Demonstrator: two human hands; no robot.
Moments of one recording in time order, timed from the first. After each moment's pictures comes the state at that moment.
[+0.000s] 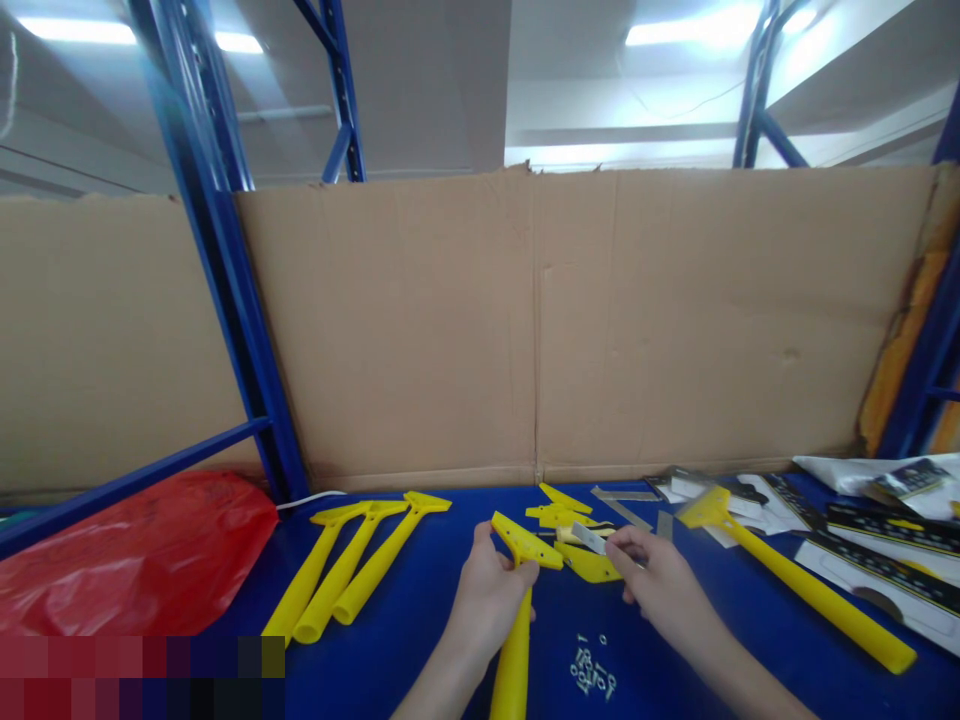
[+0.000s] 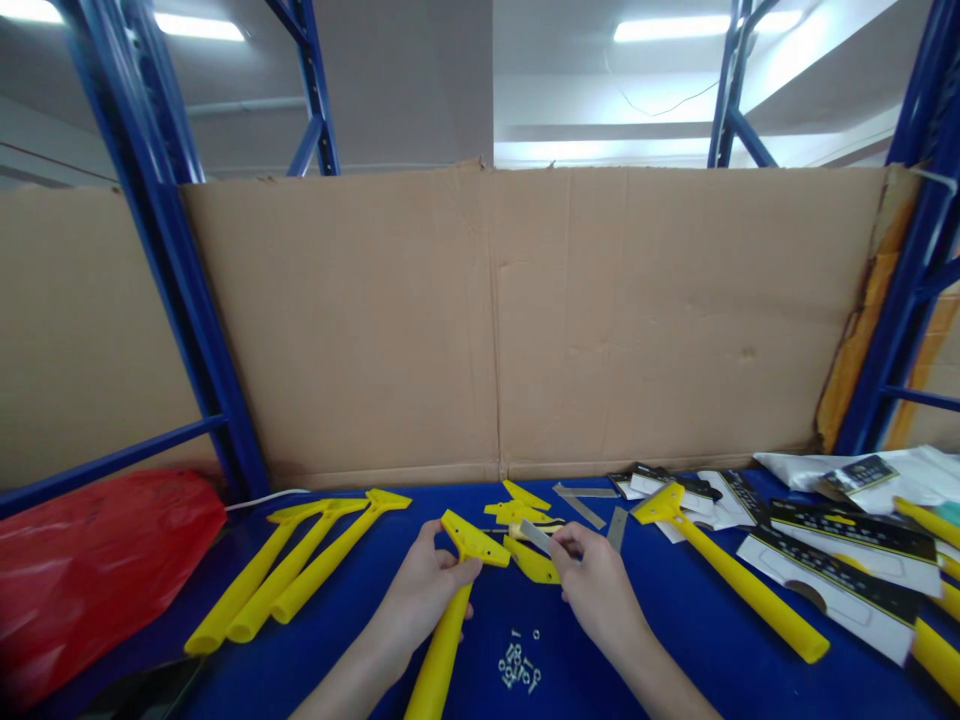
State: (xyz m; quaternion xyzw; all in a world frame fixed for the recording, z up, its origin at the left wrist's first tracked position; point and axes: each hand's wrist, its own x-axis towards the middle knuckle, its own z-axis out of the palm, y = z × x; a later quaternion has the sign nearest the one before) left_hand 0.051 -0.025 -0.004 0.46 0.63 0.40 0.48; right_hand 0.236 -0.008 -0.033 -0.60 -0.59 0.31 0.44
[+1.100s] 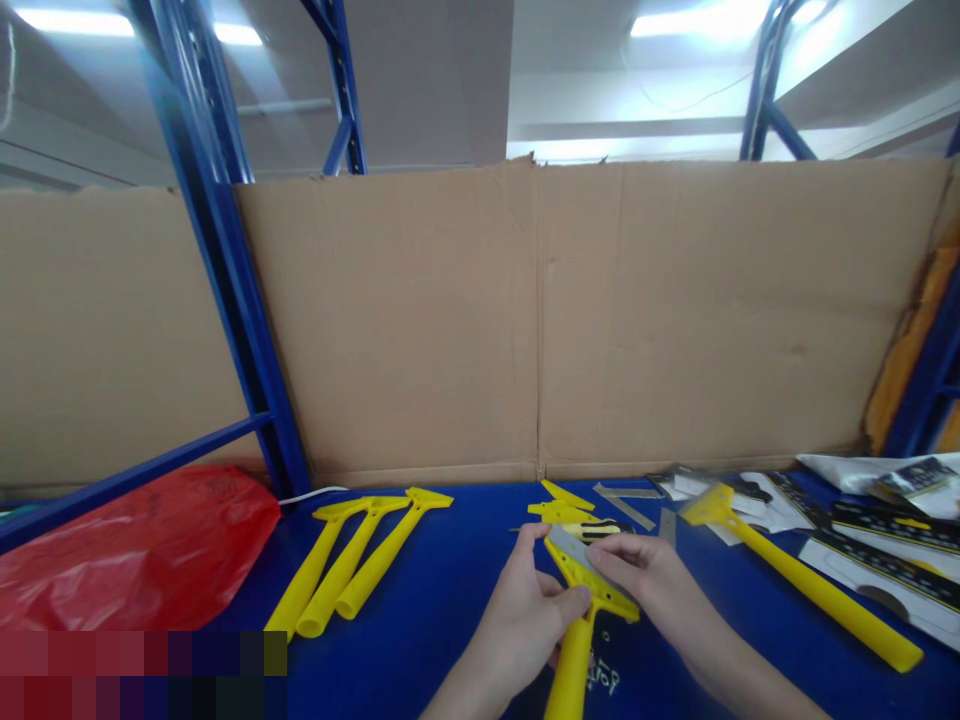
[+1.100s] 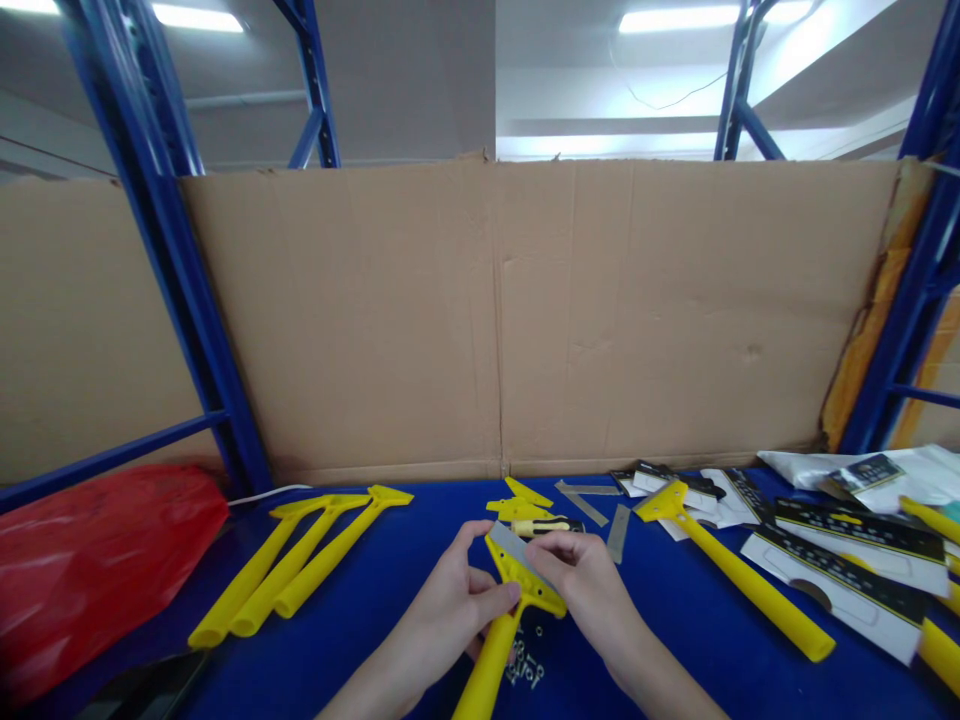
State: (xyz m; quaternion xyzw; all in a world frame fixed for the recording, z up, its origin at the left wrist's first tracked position) left_hand 0.068 -0.042 -0.011 0.53 0.50 0.38 0.57; right_hand 0.222 -0.026 -0.012 -0.49 -0.54 0.48 0.49
